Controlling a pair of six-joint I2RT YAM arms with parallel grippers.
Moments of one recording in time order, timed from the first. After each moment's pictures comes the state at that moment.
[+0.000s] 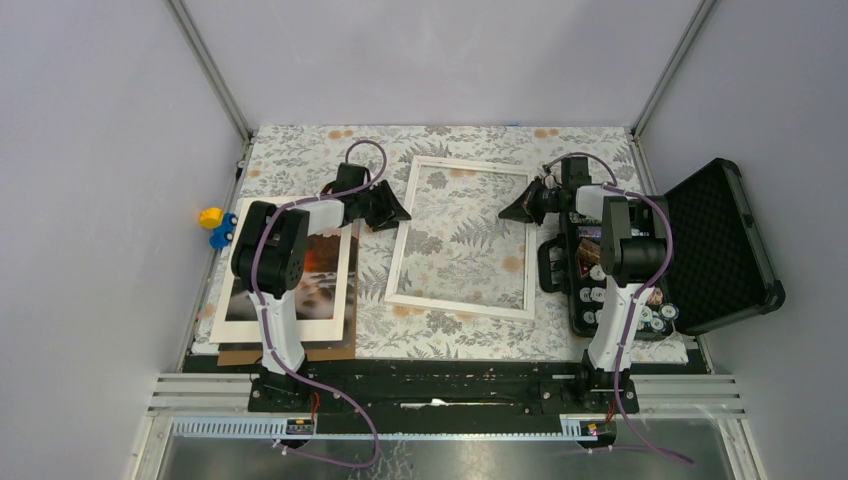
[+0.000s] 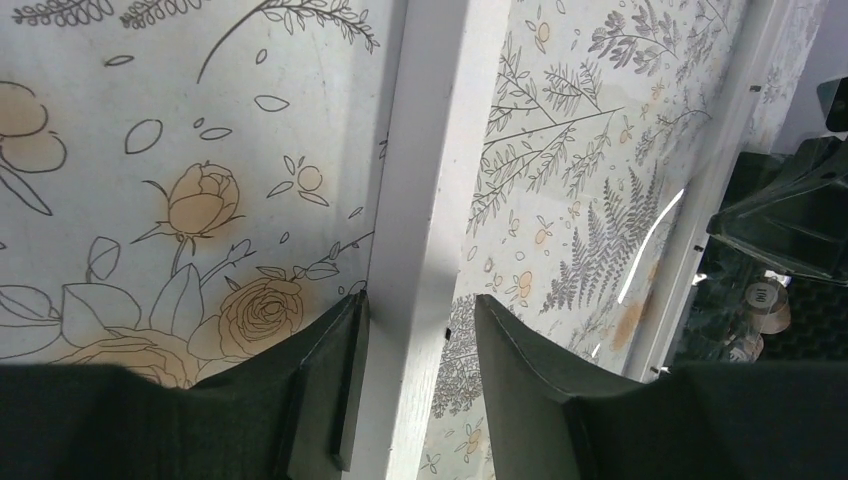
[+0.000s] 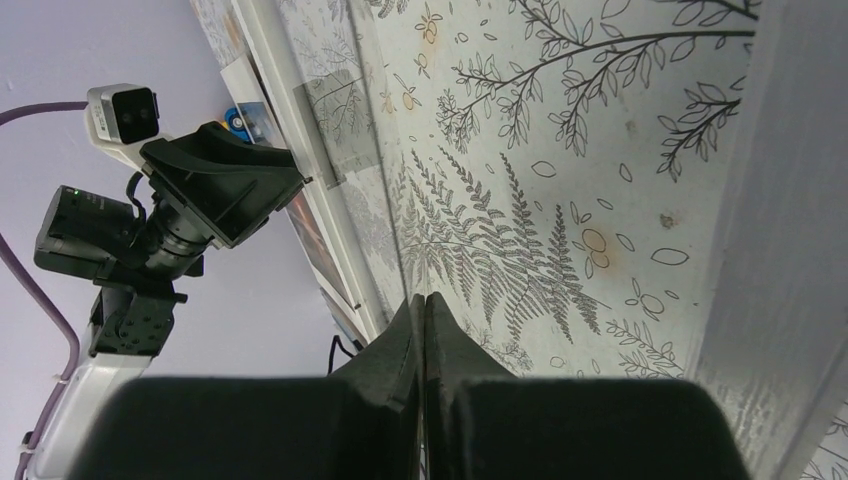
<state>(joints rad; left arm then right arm) -0.25 2.01 1.20 -0.01 0.46 -0.70 0.01 2.08 1.28 -0.20 -0.85 0.72</state>
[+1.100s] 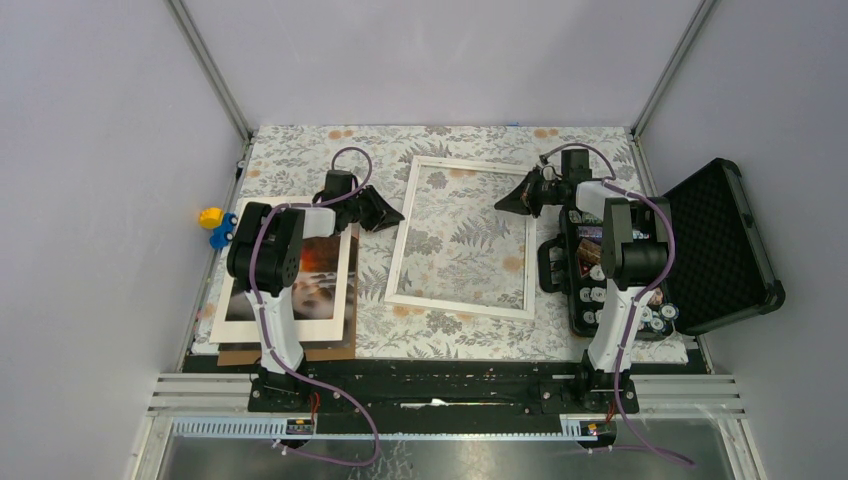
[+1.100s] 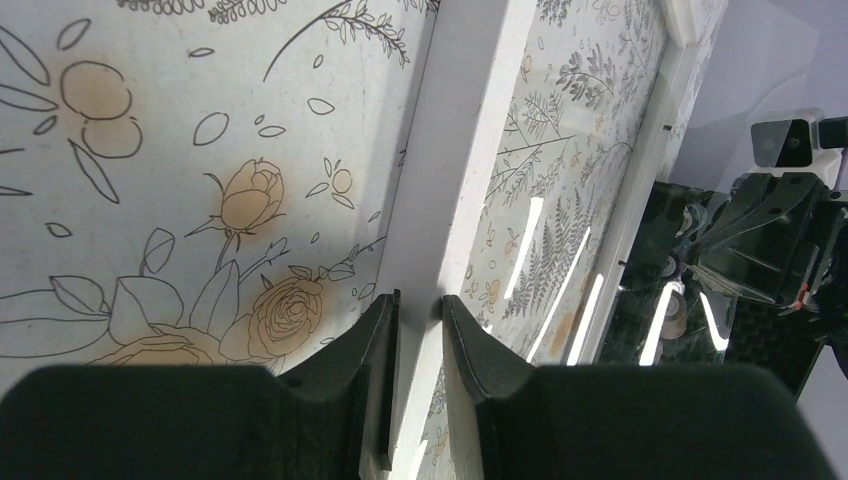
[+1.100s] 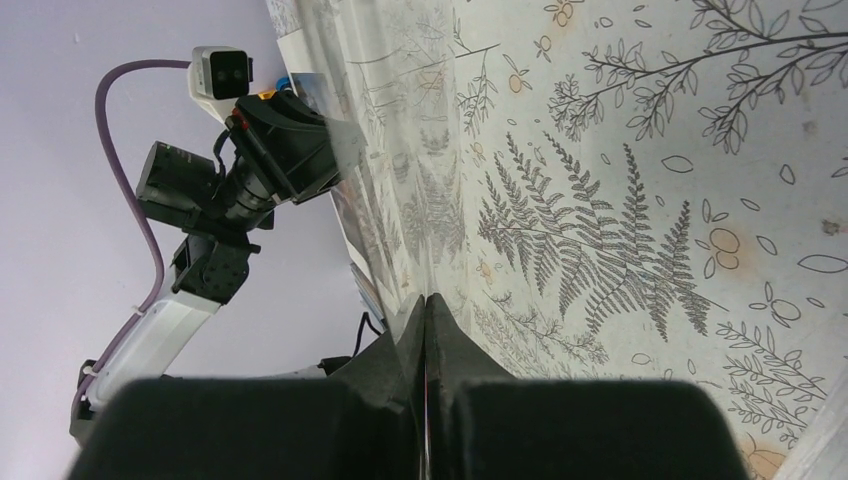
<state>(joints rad) -0.20 2.02 1.09 0.20 0.55 -0.87 0.03 2.05 1.32 -0.18 -0.94 0.76</state>
